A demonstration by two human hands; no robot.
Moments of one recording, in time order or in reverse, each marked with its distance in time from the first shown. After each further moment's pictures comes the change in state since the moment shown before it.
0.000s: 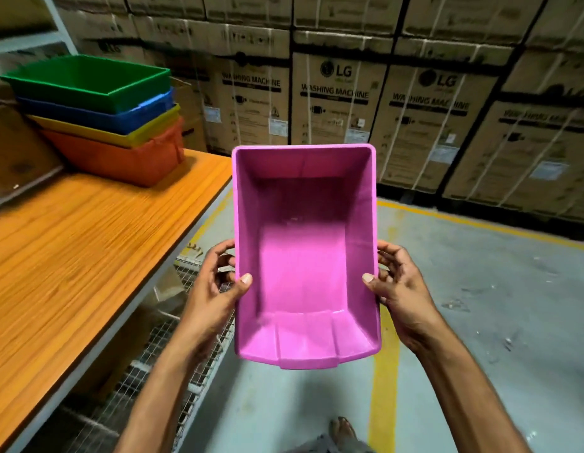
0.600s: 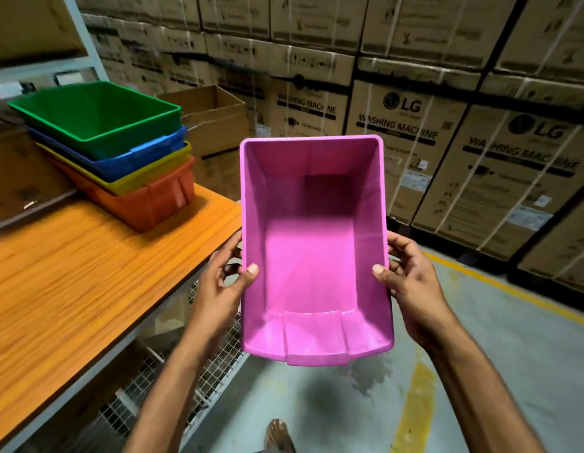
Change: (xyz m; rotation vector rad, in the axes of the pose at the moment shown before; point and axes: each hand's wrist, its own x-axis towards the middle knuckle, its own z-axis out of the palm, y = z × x) left_hand 0.247 0.014 0.076 -0.037 0.323 0.009; right_hand 0.320 -0.060 -0.010 -0.029 -0.223 -0.049
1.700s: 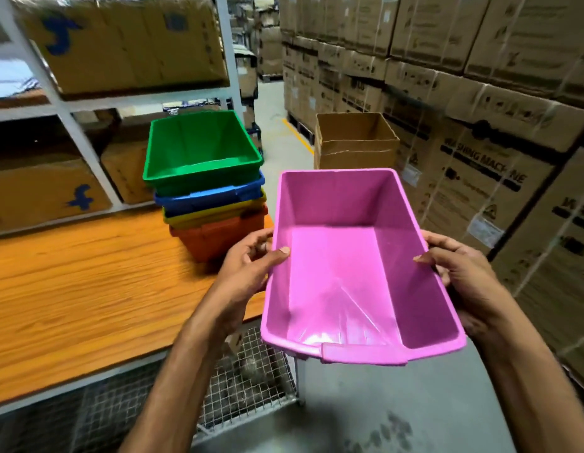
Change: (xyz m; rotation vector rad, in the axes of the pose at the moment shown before) left_hand 0.242 0.067 0.050 -0.060 0.494 -0.058; right_hand 0.389 -0.070 0.087 0.113 -0.558 0.343
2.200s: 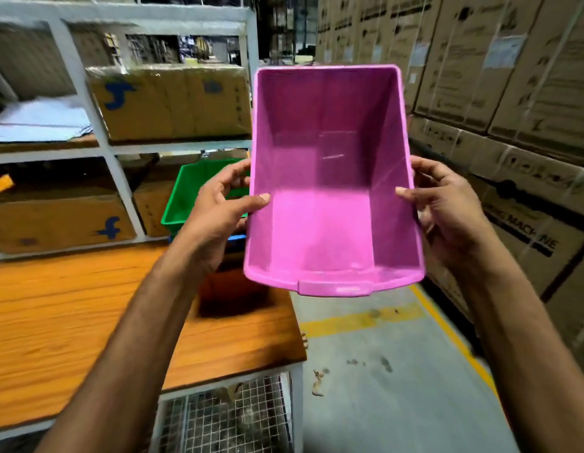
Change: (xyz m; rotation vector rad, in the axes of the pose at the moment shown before) left_hand 0.059 0.131 -0.003 0.034 0.150 0.344; right_hand 0.093 -0.126 0.067 -0.063 -0.257 -0.375
